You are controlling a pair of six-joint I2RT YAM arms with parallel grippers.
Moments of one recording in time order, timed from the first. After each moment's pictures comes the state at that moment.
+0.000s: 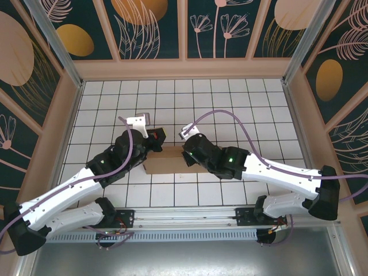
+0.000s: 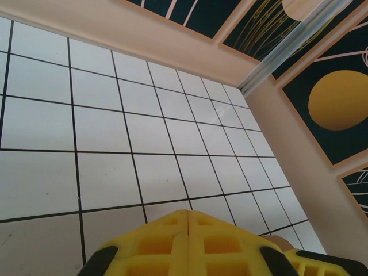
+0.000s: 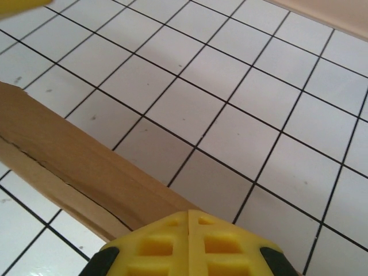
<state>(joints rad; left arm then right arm) -0.88 0.94 0.82 -0.22 -0.27 -0.75 1.19 1.24 1.06 -0.52 0.48 0.32</state>
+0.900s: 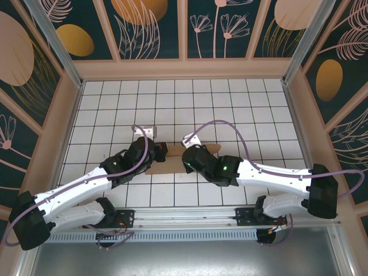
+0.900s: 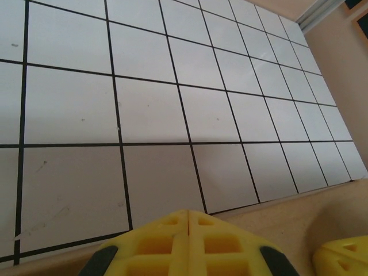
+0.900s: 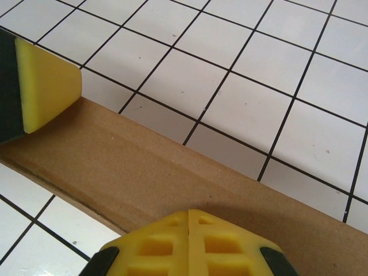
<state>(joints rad) -0.88 1.01 0.67 -0.22 -0.24 -0.80 1.22 1.26 0.90 -0.40 0.51 0.44</state>
